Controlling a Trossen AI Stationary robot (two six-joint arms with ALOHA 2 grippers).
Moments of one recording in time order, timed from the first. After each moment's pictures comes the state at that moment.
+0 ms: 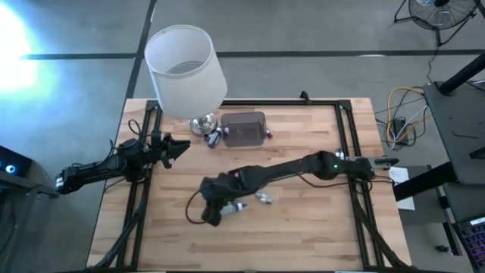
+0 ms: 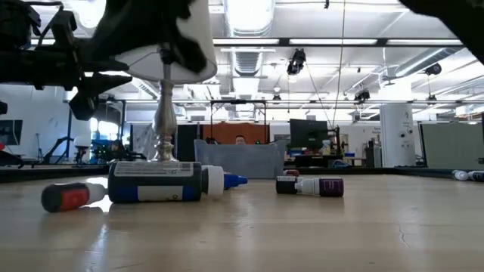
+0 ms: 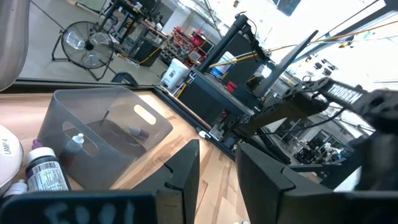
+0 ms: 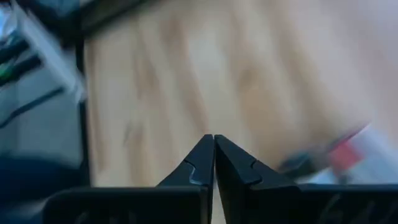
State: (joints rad) left arm 0.24 0.04 0.01 0.07 -0.06 -0.65; right arm 0.21 2.45 2.34 -0.80 -0.09 0.67
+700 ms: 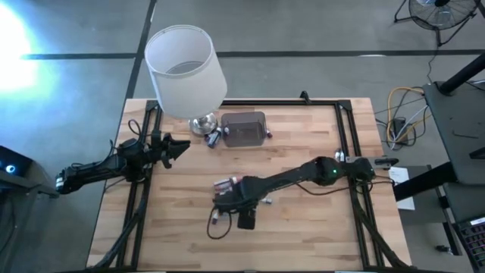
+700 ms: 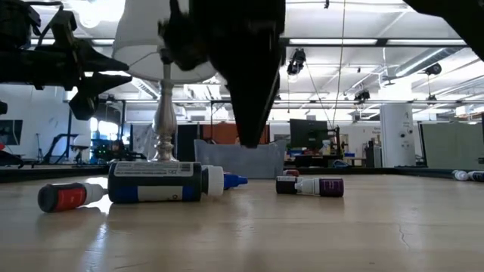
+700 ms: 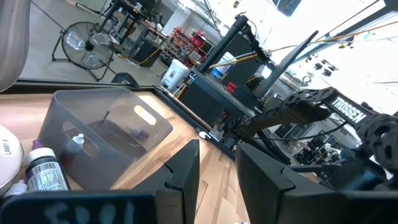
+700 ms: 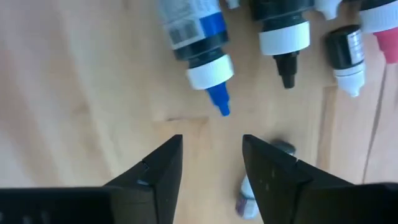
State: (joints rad) left arm 0.24 0.04 0.01 0.07 -0.06 -0.65; right arm 0.28 2.46 2.30 -1.37 -0.01 0.42
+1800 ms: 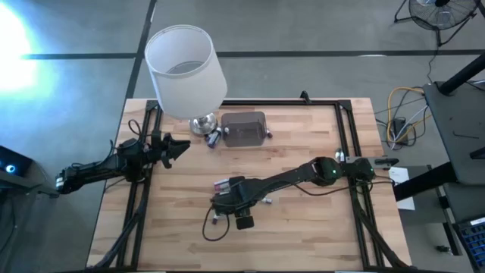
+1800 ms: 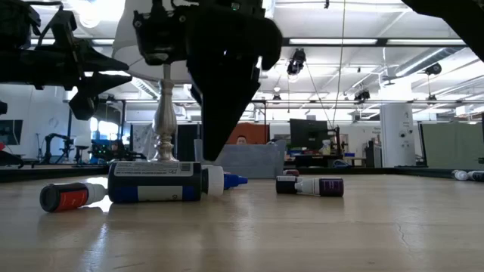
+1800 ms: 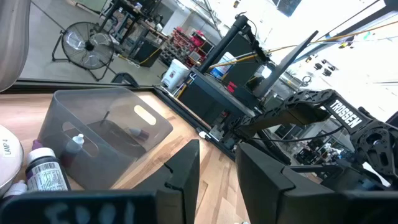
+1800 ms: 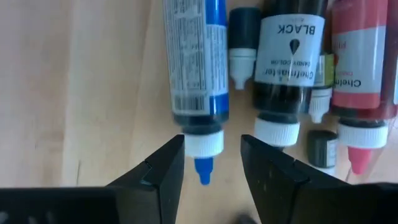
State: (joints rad) left arm 0.24 0.04 0.01 0.07 -0.06 -0.65; right arm 0.28 2.46 2.26 -1.17 0.06 0.11
